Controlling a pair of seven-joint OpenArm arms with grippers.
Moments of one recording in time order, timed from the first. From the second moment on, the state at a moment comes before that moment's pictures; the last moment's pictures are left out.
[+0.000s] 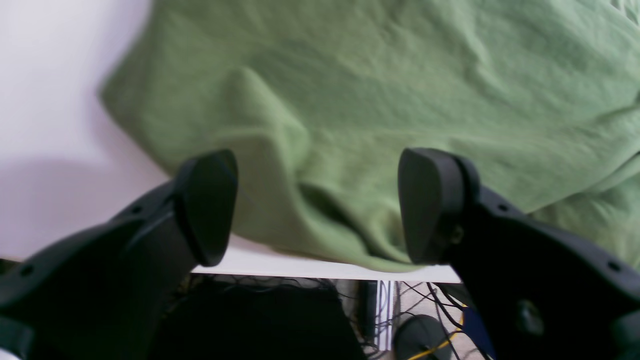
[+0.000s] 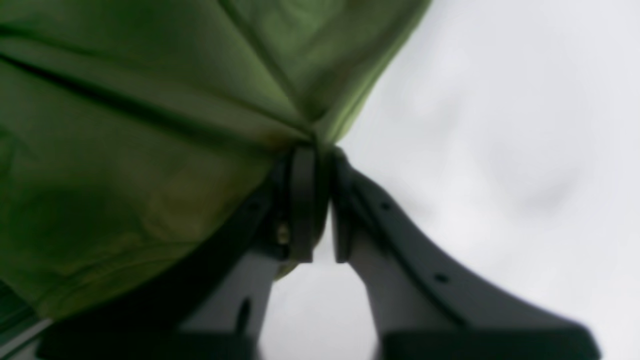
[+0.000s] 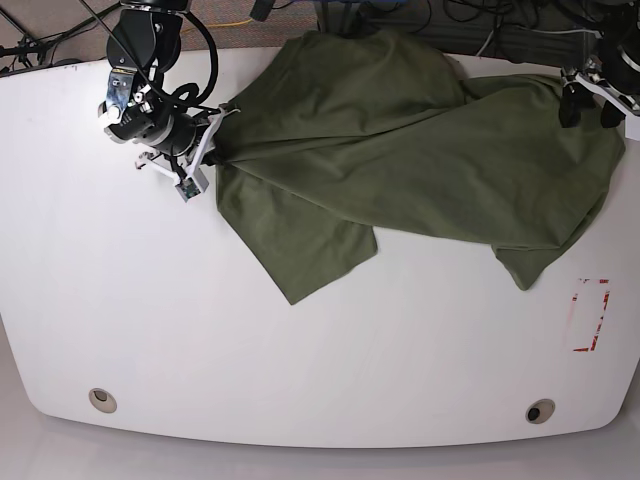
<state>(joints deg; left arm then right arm) 33.2 -17.1 -48.3 109.4 -45.6 -32.3 55.6 -12.3 5.9 16.1 102.7 18.4 41.0 -64.0</state>
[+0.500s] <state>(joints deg) 22.9 -19.2 -50.1 112.6 -42.2 -36.5 55.7 -9.0 1.3 24.4 100.6 18.2 40.9 -63.0</state>
